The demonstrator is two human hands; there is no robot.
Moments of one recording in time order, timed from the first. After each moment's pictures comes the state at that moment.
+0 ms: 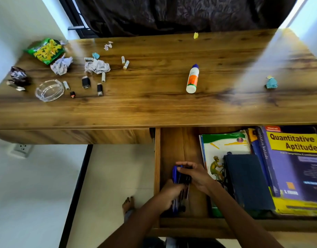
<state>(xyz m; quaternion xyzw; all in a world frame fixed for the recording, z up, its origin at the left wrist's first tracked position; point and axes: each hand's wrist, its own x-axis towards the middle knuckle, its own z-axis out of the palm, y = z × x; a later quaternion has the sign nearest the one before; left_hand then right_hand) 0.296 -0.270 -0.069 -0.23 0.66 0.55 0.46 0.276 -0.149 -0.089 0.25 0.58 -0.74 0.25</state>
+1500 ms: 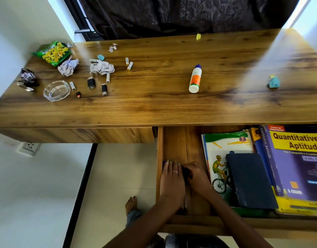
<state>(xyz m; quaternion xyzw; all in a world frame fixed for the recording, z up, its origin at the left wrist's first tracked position) 0.303 -0.269 -0.054 0.23 0.95 -0.09 0.21 0.298 -0.152 -0.100 0.02 0.91 -0.38 0.12</state>
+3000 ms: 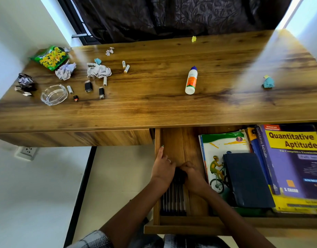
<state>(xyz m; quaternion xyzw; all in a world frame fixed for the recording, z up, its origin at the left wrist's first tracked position) 0.255 -0.284 -0.052 0.32 0.91 -0.23 0.13 0.292 -0.152 -0.100 -0.03 0.92 -0.37 0.15</state>
